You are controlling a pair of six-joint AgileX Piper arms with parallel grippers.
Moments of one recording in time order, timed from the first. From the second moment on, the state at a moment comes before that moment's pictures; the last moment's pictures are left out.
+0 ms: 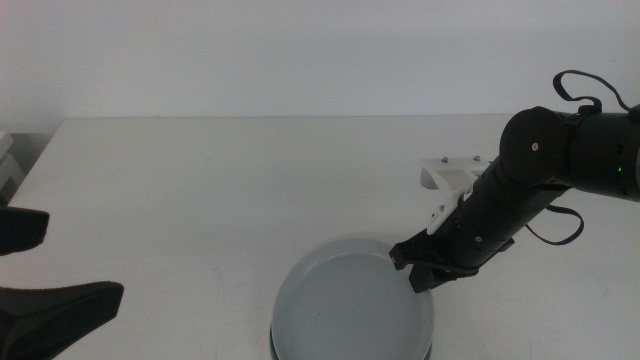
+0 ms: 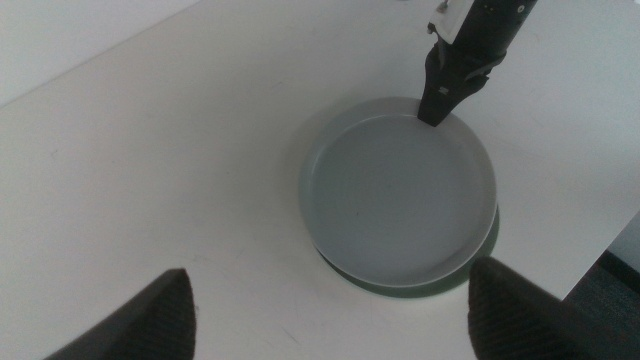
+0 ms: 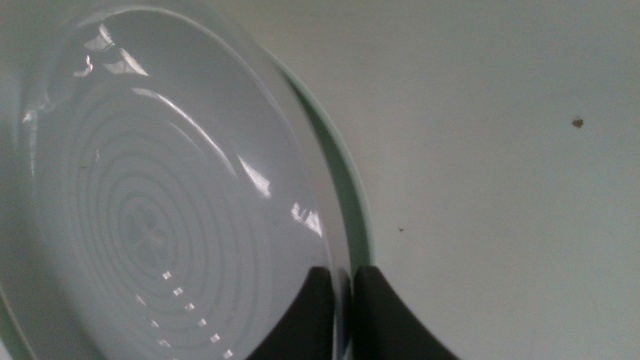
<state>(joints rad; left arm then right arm) -0.45 0.60 -0.91 -0.28 0.97 0.32 0.45 1.73 -1.11 0.39 0.81 -0.11</state>
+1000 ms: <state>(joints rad) -0.36 1.16 -1.25 -0.07 0.81 -0.03 0.11 1.59 -1.53 0.38 1.14 -0.13</state>
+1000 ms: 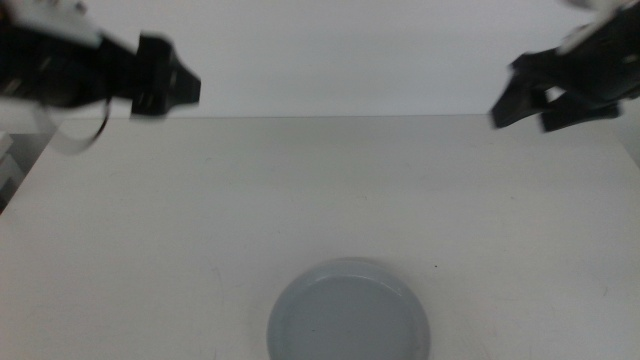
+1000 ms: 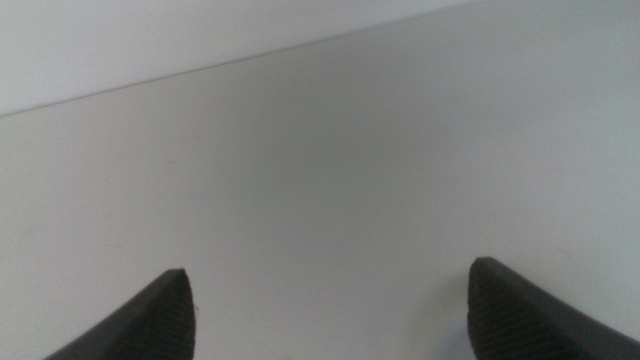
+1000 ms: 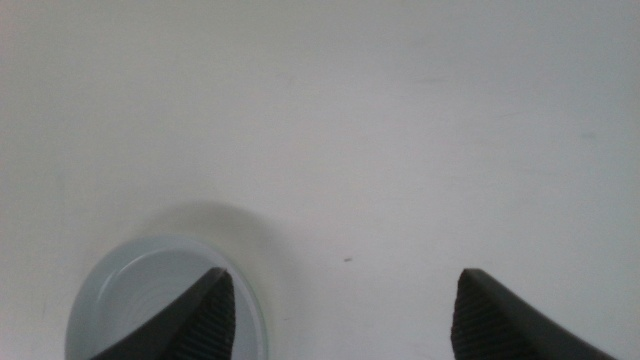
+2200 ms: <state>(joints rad) -0.16 0.80 -0.87 -0.13 0.44 0.11 0.04 0.92 -0.98 0.34 0.69 -0.27</state>
